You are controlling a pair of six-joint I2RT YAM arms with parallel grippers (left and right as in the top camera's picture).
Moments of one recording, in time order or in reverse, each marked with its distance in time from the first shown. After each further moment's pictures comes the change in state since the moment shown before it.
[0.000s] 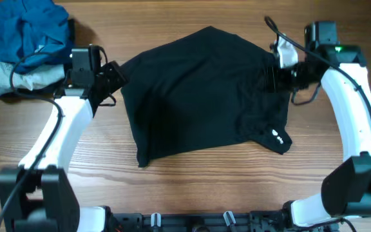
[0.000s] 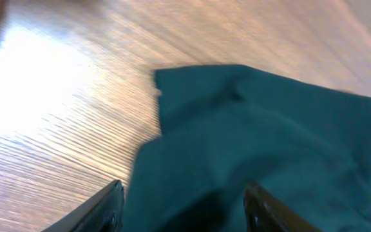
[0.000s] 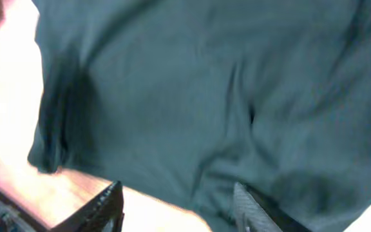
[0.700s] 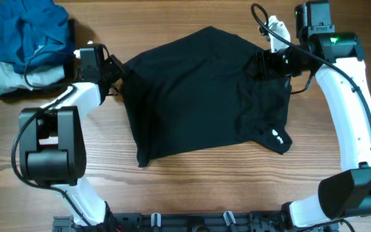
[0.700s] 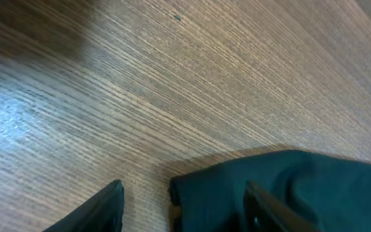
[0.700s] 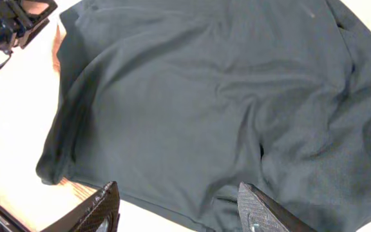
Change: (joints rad) left arm 0.031 0.350 0.031 0.422 -0.045 0.002; right arm 0.090 -0.002 0.118 -0.031 0.045 0.023
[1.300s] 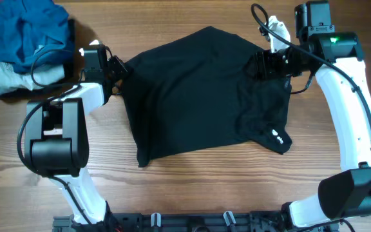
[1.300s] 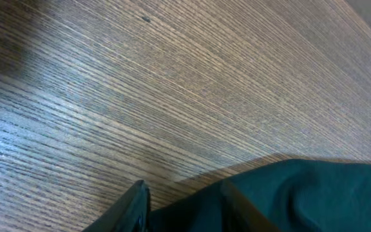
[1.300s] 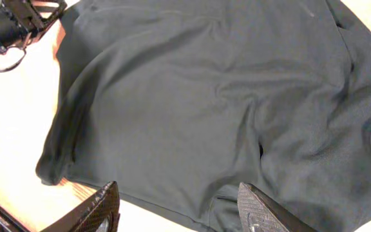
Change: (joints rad) left arm -0.009 0.079 0.001 0.137 0.035 0.047; right arm 0.000 0.000 0.000 -0.001 0.002 0.004
